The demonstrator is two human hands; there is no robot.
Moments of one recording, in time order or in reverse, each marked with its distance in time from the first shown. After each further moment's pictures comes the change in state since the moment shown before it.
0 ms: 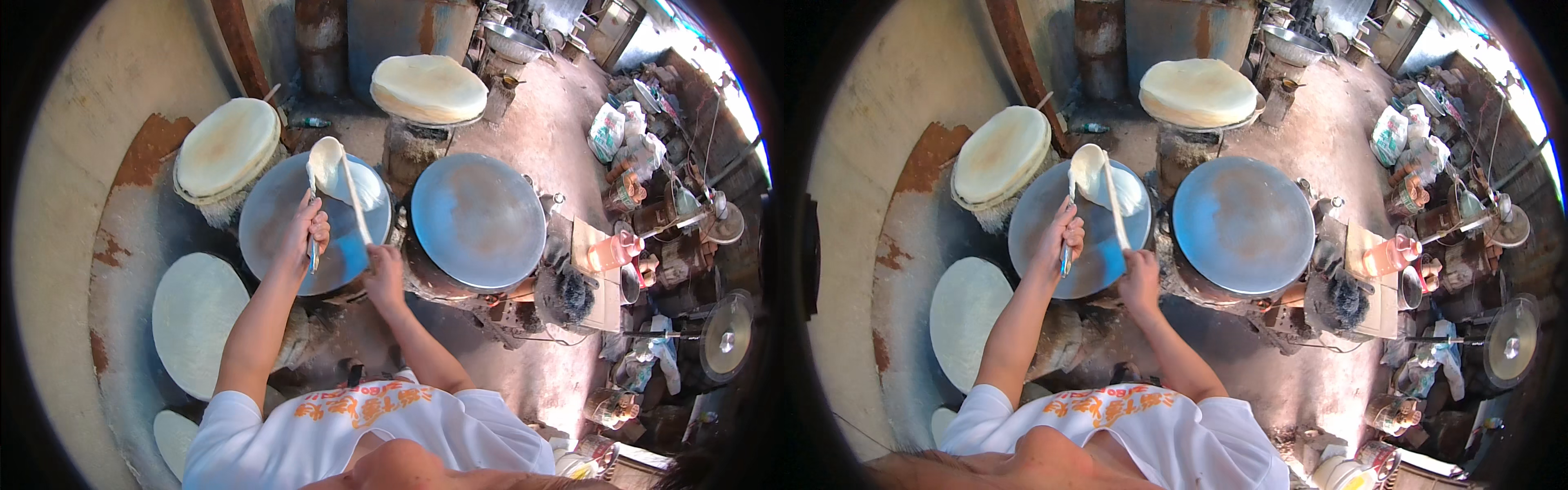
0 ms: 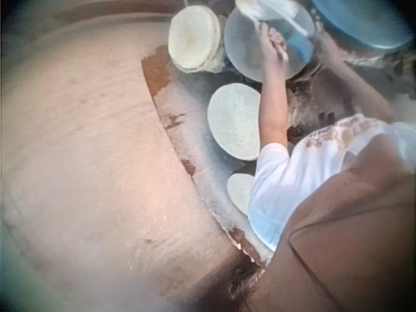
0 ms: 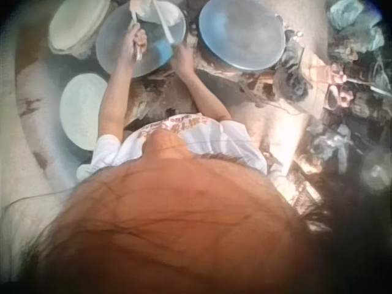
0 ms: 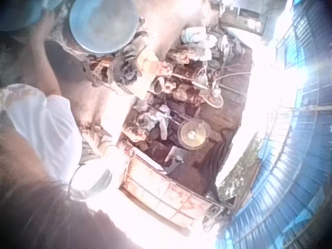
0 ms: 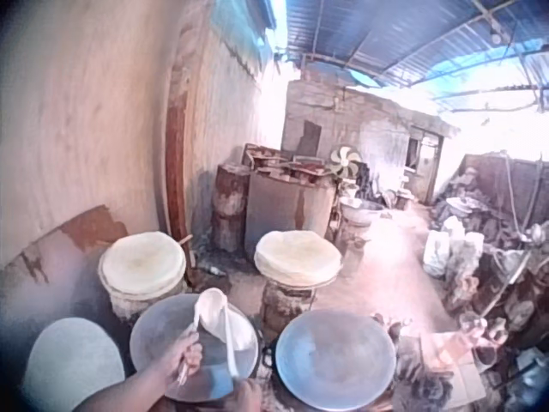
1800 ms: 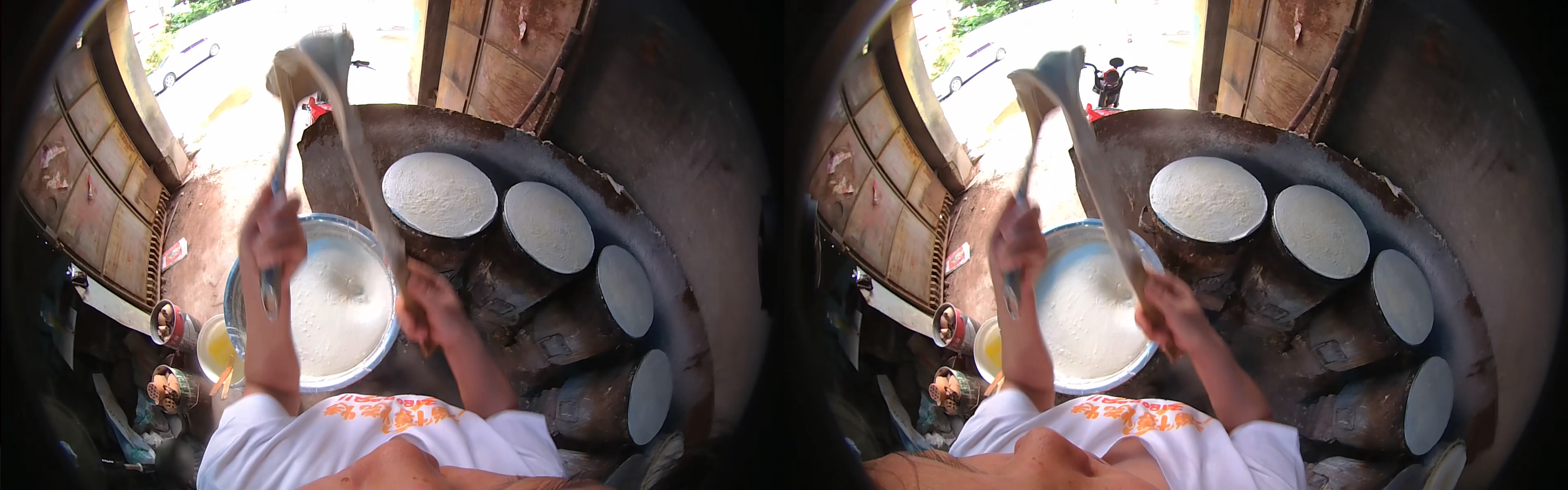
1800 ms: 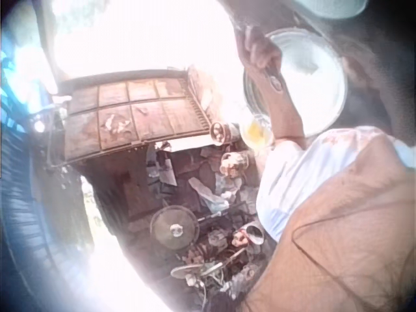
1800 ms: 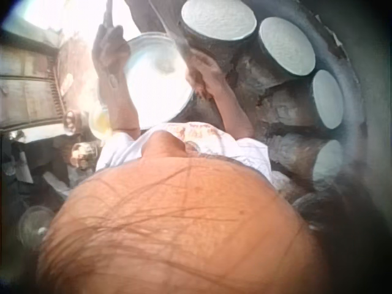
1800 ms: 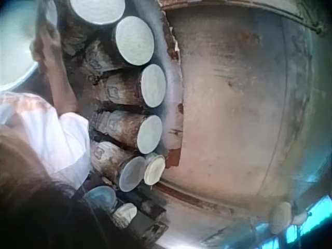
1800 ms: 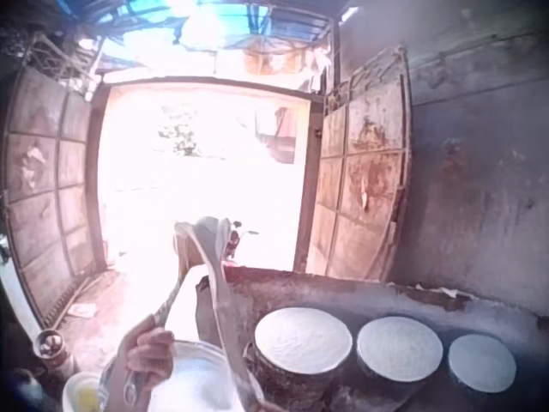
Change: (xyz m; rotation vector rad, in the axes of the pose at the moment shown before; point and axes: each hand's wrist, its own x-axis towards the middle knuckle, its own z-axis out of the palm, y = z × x) left_hand -0.782 -0.733 0.240 -0.322 0.376 2.439; right_hand -0.619 -0.164 -0.400 -0.058 2.758 -0.178
